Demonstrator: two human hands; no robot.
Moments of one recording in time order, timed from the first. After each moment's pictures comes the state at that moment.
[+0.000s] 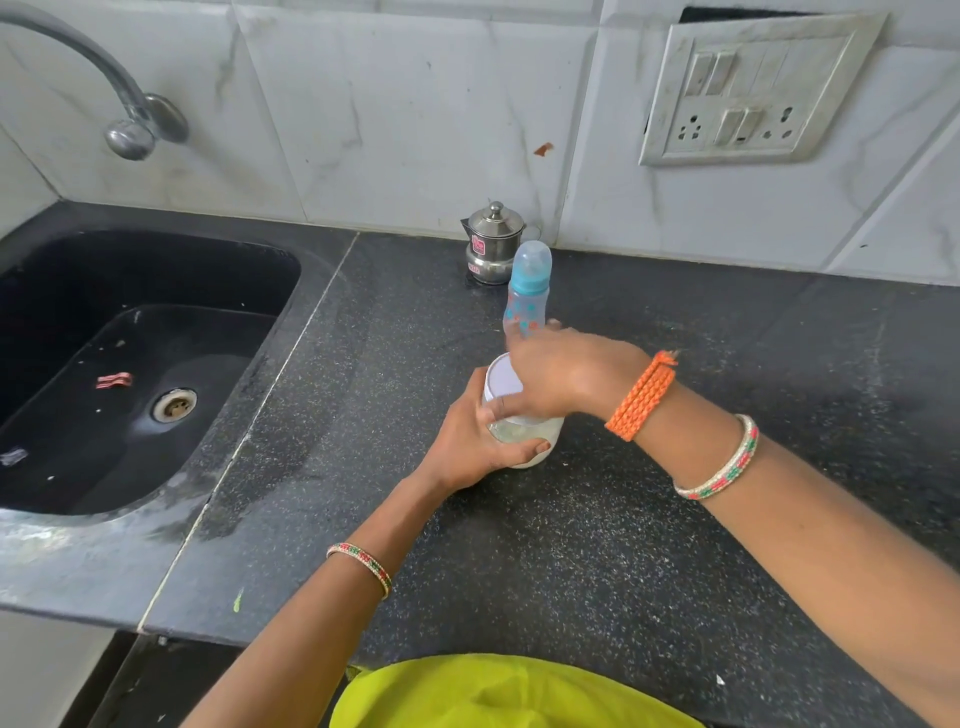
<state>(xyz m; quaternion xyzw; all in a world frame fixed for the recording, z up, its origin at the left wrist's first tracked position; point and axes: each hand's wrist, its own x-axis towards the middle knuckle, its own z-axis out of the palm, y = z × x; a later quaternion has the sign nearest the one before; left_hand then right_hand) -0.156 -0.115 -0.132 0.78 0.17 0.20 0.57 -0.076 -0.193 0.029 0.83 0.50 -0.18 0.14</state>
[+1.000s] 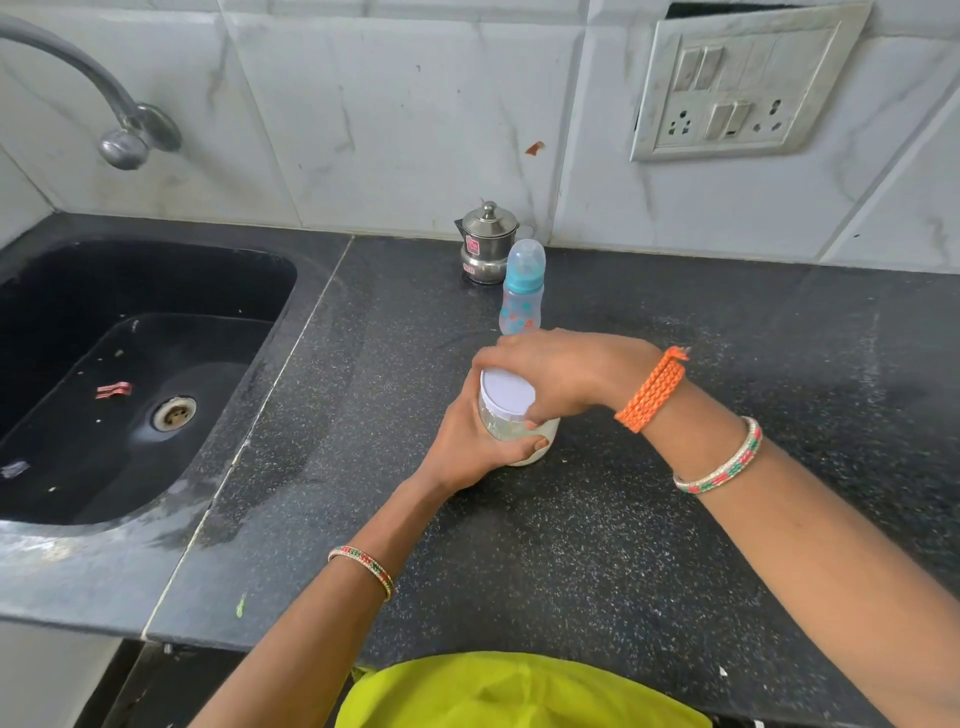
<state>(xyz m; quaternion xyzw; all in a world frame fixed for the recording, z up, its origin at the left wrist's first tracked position) -0.156 -0.116 -0.134 0.77 0.17 0.20 0.58 -0.064 -0.198 0.024 0.76 0.62 -0.17 0.12</state>
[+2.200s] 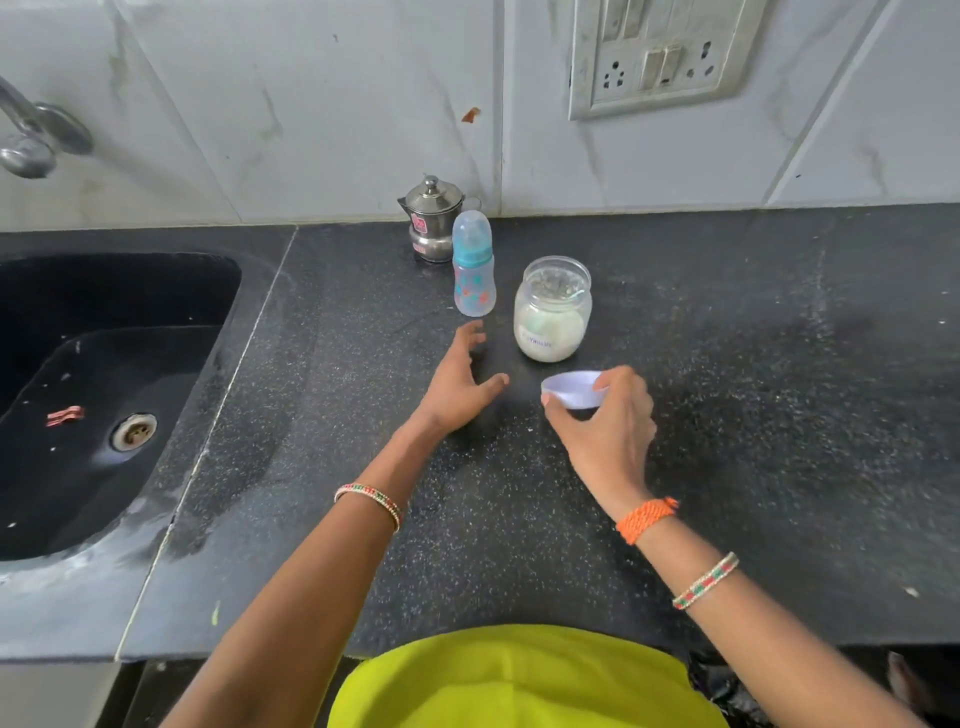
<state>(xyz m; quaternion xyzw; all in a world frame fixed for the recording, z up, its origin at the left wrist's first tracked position) -0.105 -0.110 -0.138 0.82 0.20 0.11 0.52 -0.070 -0.295 -0.119 0.90 0.15 0.07 -0.41</state>
